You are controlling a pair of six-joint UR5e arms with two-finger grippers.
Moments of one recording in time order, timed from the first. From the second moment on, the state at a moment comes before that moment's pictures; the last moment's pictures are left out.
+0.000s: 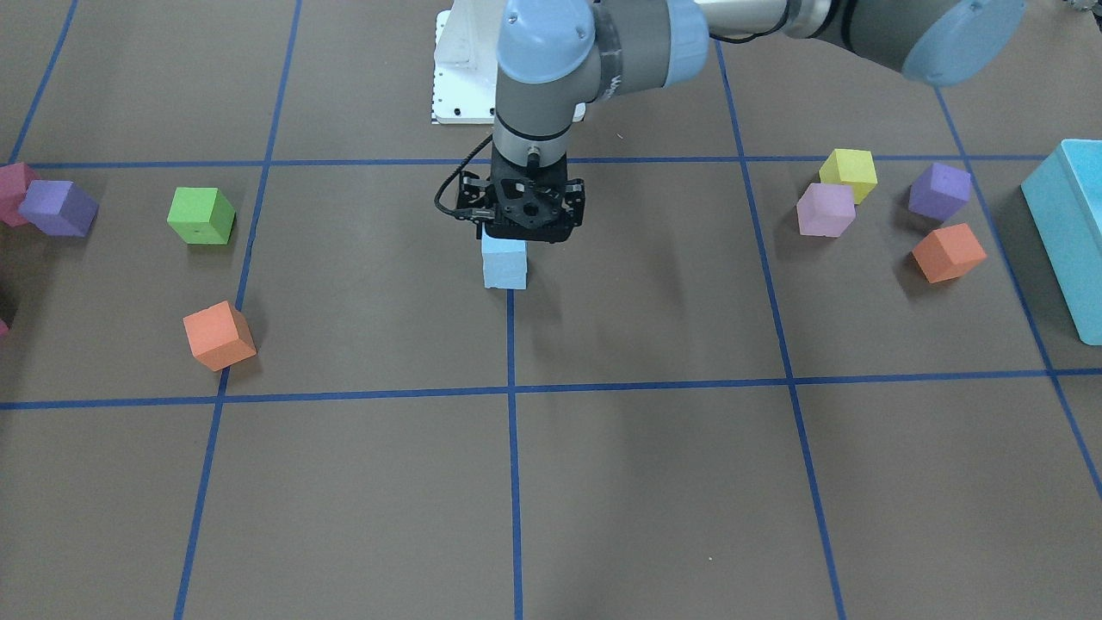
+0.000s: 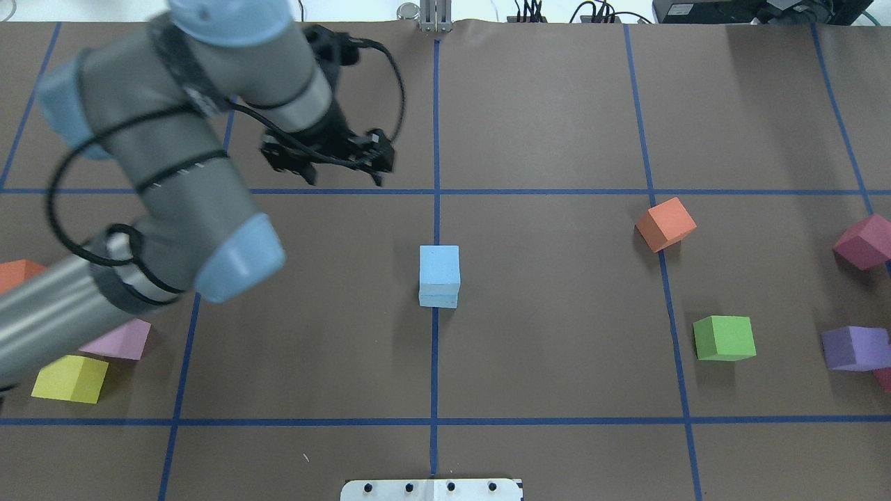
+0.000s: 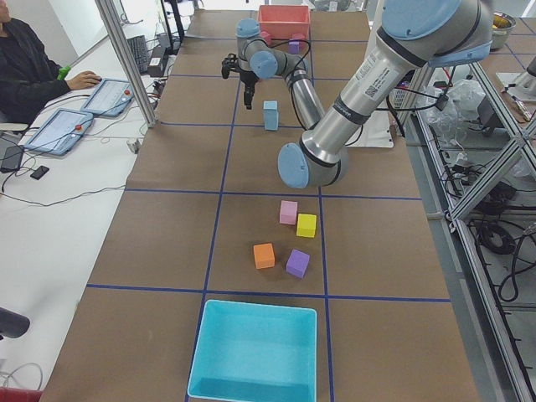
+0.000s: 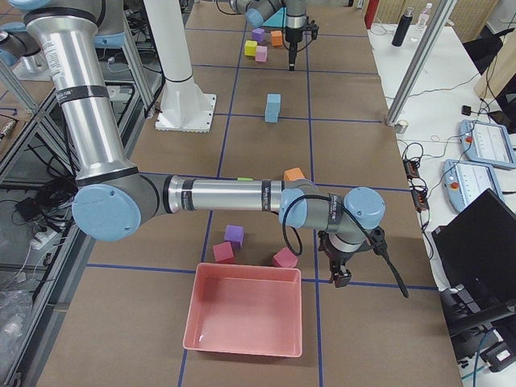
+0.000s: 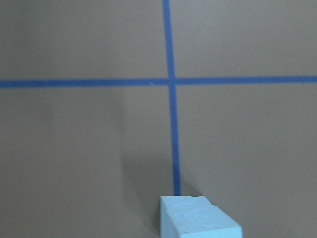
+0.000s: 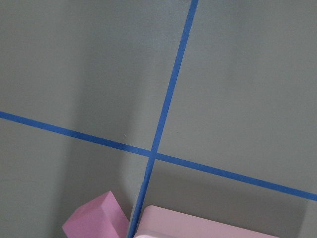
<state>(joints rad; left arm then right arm) -0.81 -2.29 -1.82 -1.39 -2.14 -0.93 1.60 -1.31 1.36 -1.69 2.33 -0.33</state>
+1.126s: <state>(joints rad) -1.56 -1.52 -1.95 -1.47 -2.41 0.07 1.62 -1.38 1.48 -1.70 2.34 -0.33</state>
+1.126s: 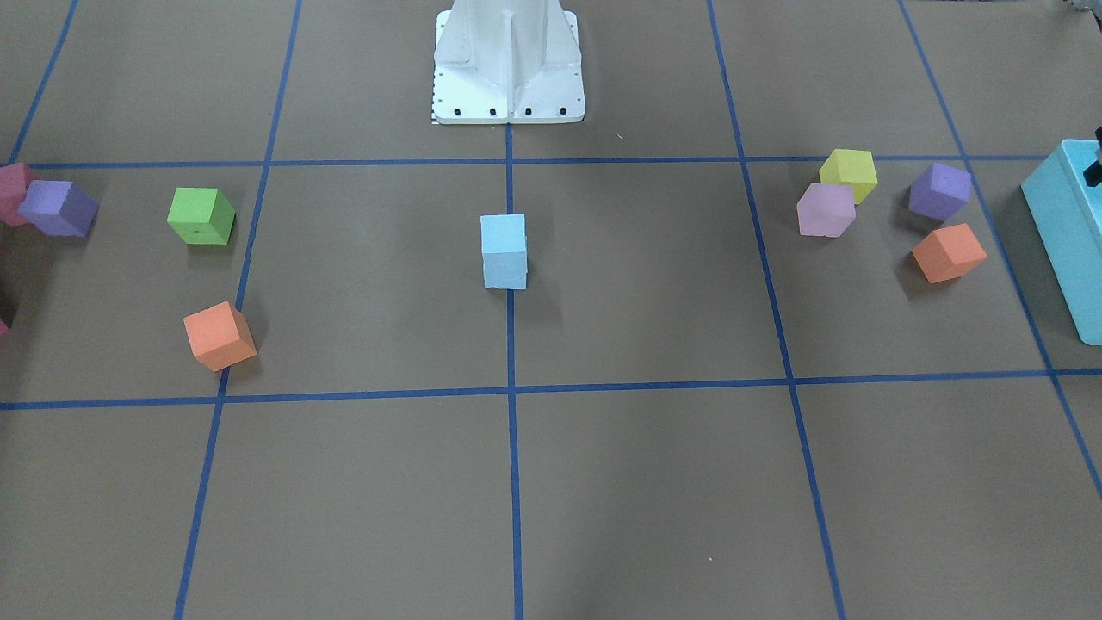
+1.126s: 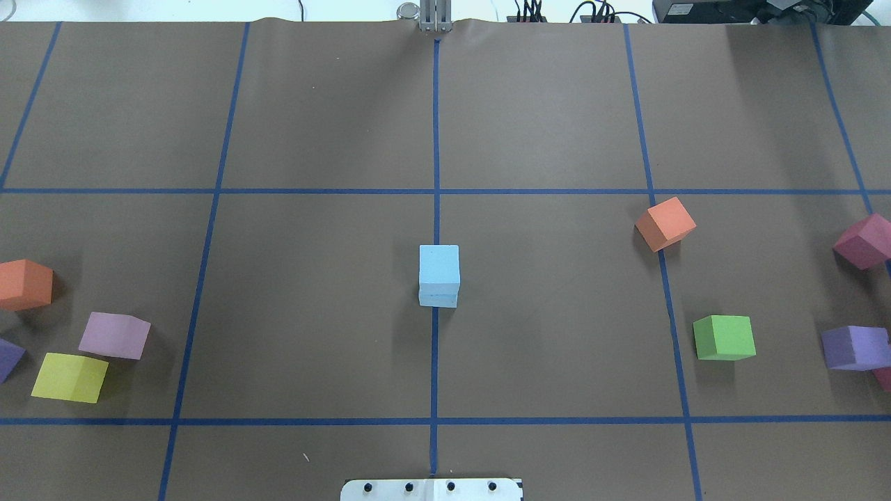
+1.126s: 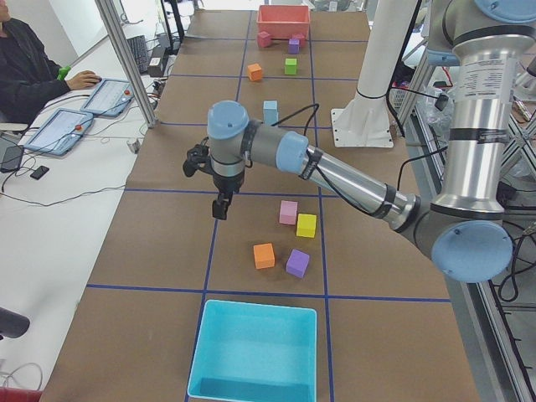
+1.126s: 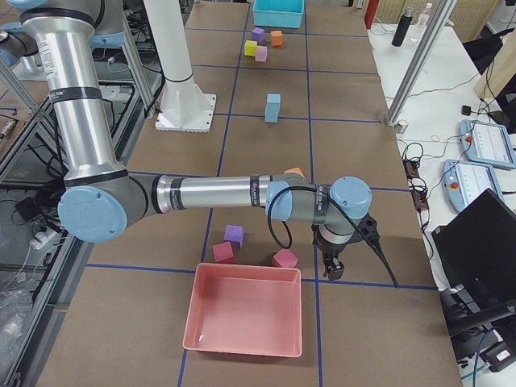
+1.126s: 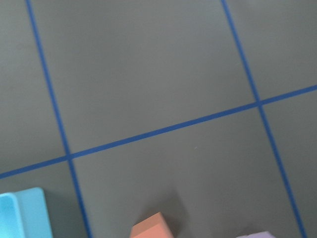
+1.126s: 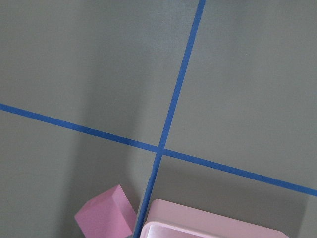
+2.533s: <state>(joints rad) -1.61 -1.39 -1.76 -1.60 -2.41 0.09 1.62 -1.40 1.50 -1.70 2.32 -0.30</state>
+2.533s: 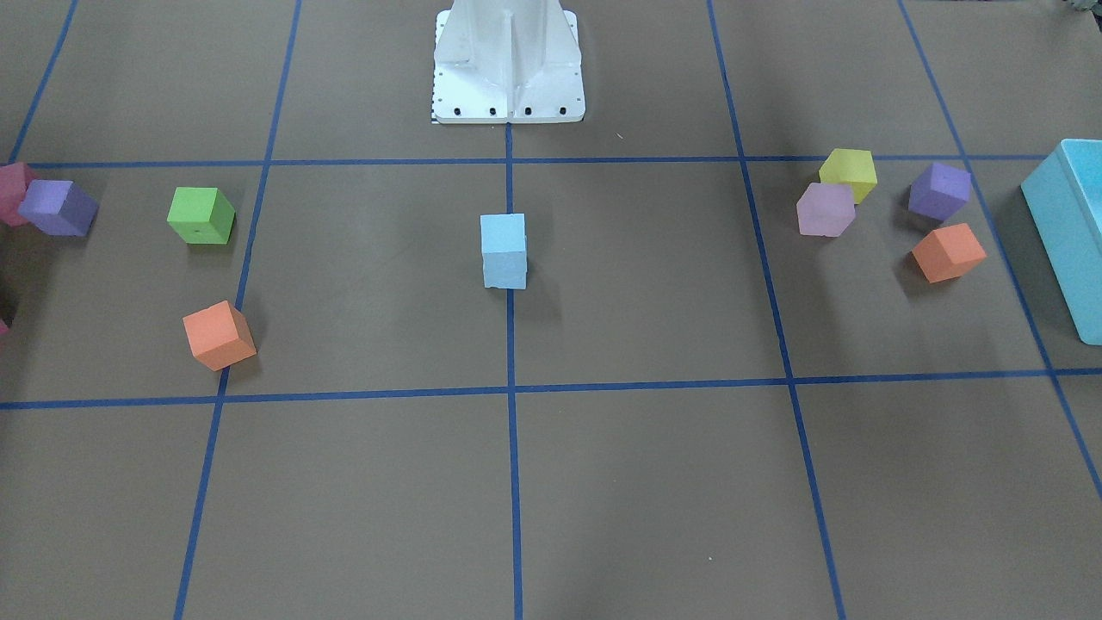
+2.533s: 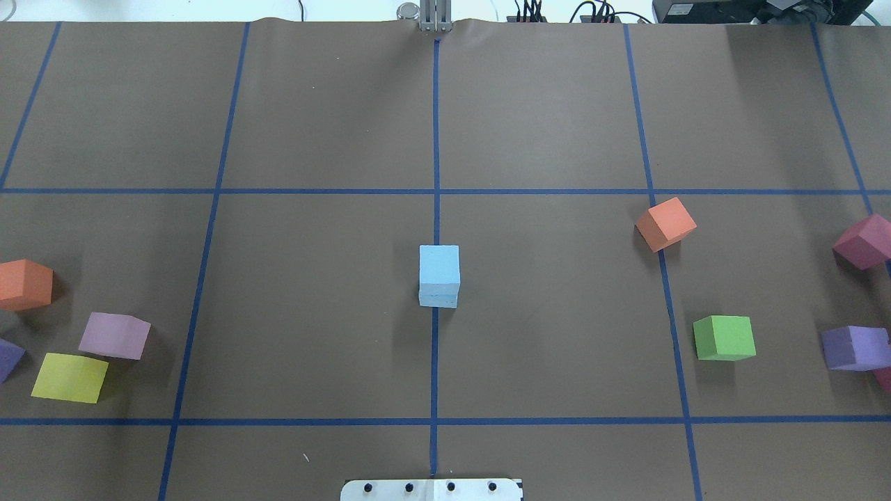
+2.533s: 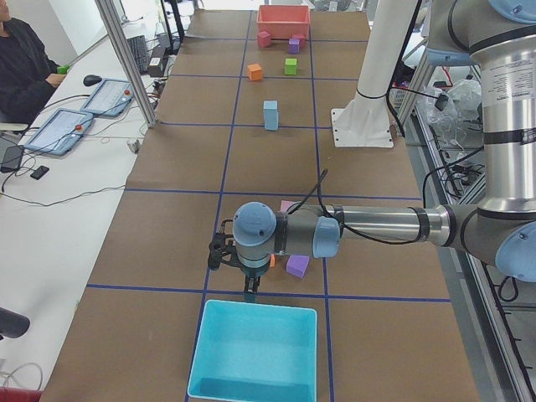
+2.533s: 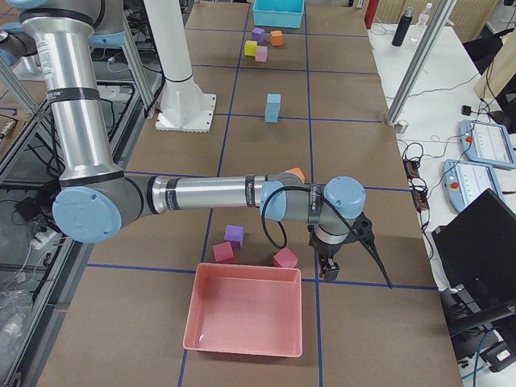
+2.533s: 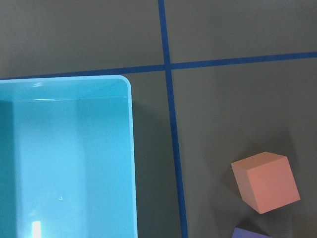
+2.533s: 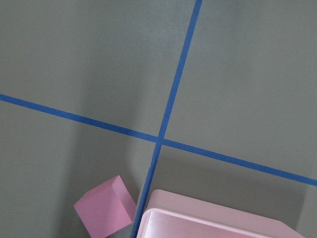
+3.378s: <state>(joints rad) -1.61 -1.38 -1.77 -1.60 -2.41 0.09 1.61 -1.40 1.48 -1.71 2.30 -0.25</state>
